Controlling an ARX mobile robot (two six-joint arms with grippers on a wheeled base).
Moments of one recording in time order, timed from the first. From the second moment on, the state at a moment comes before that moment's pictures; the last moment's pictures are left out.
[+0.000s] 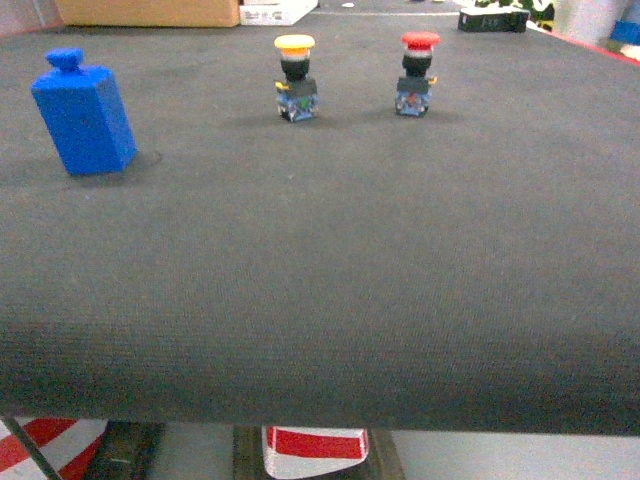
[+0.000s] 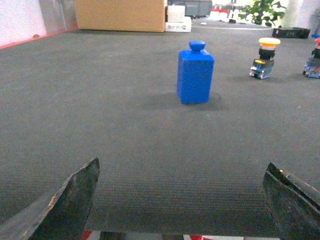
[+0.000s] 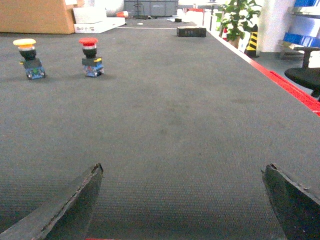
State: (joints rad) left arm 0.00 0.01 0.01 0.00 0.00 0.00; right arm 0.00 0.01 0.01 -0.01 0.00 0.00
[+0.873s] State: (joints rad) left arm 0.00 0.01 0.01 0.00 0.00 0.00; right arm 0.00 0.01 0.01 0.00 0.00 0.00
